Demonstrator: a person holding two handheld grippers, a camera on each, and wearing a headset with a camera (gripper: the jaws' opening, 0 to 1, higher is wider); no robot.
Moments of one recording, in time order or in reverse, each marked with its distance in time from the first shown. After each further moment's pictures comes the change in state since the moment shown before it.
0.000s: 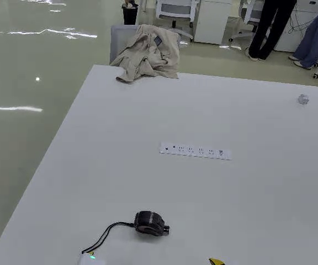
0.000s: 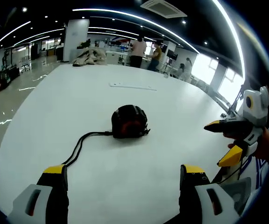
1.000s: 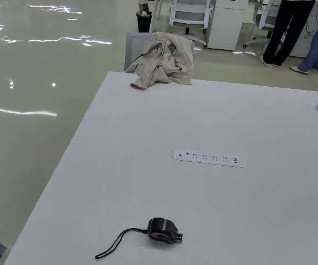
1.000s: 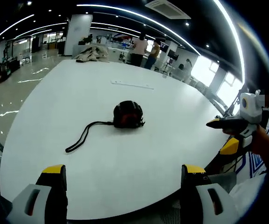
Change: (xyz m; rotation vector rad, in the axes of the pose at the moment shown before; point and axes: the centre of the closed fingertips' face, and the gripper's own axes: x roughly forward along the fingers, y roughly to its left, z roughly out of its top) left arm -0.059 0.002 -0.016 -0.055 0.040 -0.028; right arm -0.051 0.010 -0.005 0.018 0.054 -0.026
